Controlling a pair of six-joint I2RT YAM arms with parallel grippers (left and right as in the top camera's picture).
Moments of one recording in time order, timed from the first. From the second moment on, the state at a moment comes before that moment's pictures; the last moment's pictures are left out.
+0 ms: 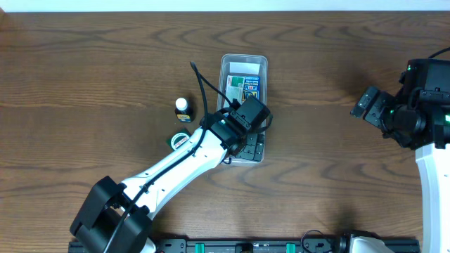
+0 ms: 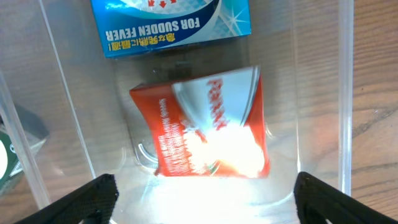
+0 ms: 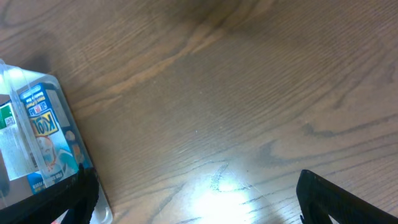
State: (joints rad) left arm -0.77 1.66 1.20 -0.83 -0.03 -0.54; right arm -0.11 1.28 1.36 -1.18 0.02 0.45
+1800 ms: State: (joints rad) left arm -0.20 1.83 1.43 -0.93 0.01 -0.14; right arm -0.11 1.28 1.36 -1.18 0.02 0.45
